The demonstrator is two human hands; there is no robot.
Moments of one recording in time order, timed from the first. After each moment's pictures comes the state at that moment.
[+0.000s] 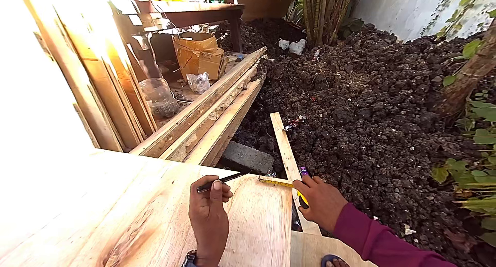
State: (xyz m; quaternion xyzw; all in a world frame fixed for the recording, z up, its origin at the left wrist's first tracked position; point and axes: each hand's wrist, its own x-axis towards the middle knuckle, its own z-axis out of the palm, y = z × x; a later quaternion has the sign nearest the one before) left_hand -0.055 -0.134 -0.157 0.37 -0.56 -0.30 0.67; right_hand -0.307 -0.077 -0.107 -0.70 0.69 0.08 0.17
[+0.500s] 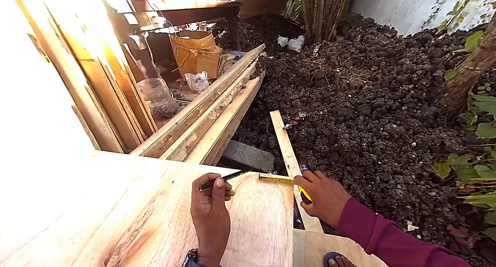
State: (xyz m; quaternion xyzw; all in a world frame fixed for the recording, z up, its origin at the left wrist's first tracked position) left_hand -0.057 -0.135 -0.152 0.37 -0.57 -0.32 0.66; right_hand -0.313 -0.080 -0.104 -0.71 0.68 0.08 0.16
